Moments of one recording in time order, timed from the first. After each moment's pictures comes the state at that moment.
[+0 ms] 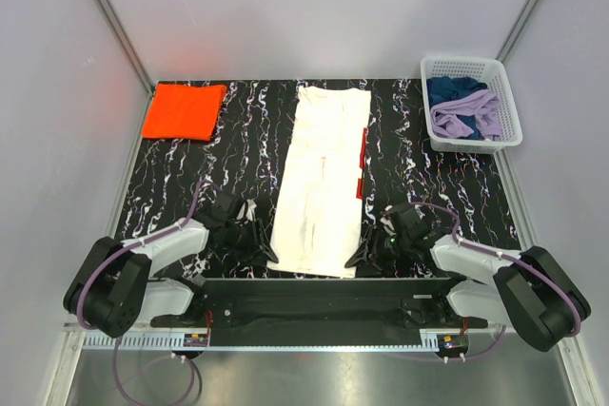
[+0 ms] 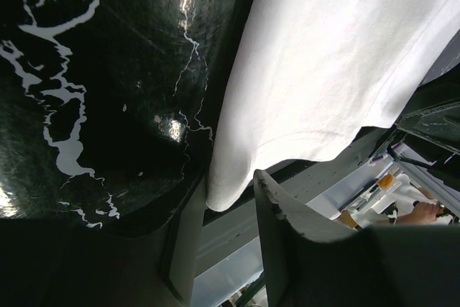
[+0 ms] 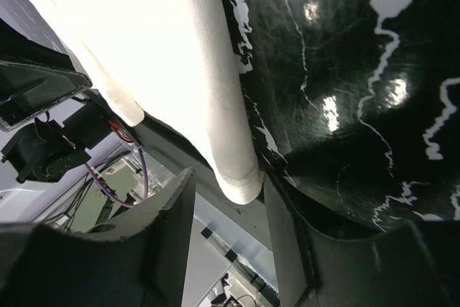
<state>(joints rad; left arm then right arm) -0.46 1.24 0.42 -0.37 0.53 -0.80 0.56 1.17 0.28 -0.10 -0.56 1.09</state>
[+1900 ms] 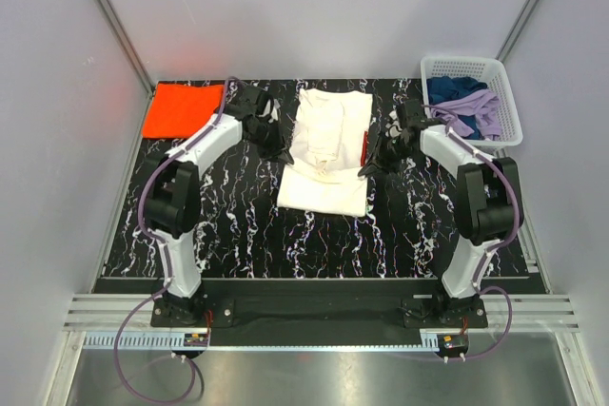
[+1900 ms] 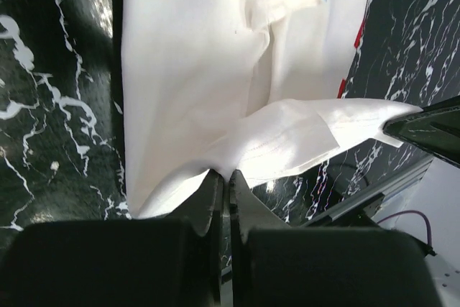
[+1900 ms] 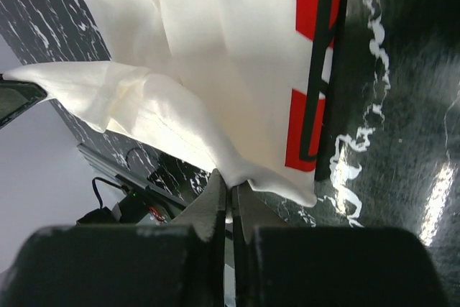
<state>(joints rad) -0.36 1.92 1.55 -0.72 0.42 -0.57 0.21 1.82 1.30 -0.66 -0.54 0.59</state>
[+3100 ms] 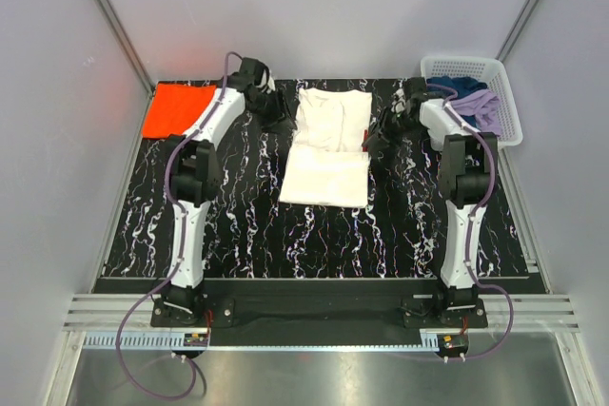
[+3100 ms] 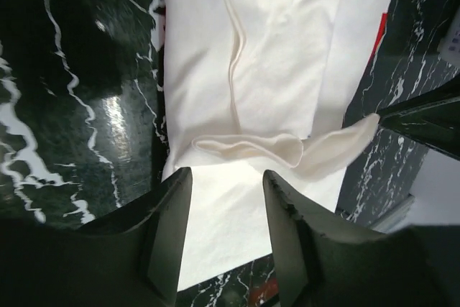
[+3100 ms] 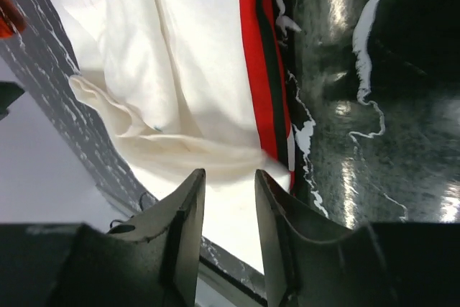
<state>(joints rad) -0.26 2.35 2.15 -0.86 0.48 -0.52 0.10 2.24 1.78 -0.75 -0.59 0.53</state>
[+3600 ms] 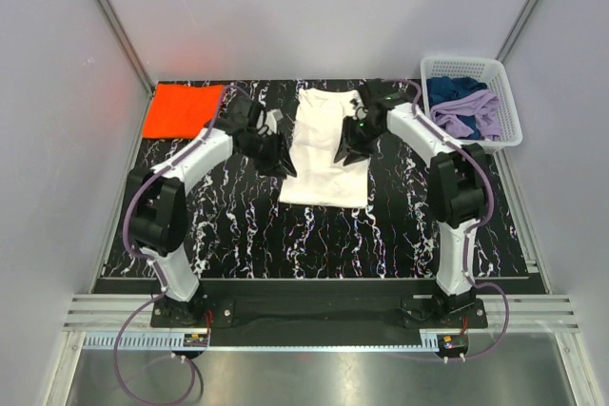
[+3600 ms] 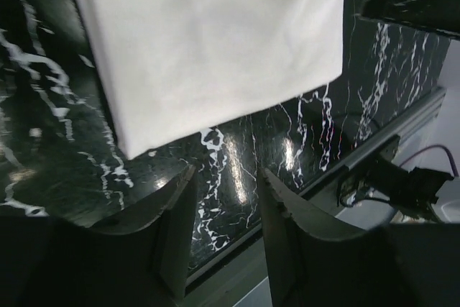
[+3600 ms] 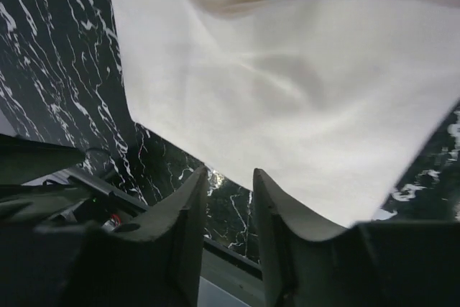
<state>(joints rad) -0.34 1.77 1.41 -0.70 0.53 -0.41 0.33 2.06 1.76 -0.88 -0.40 0.47</state>
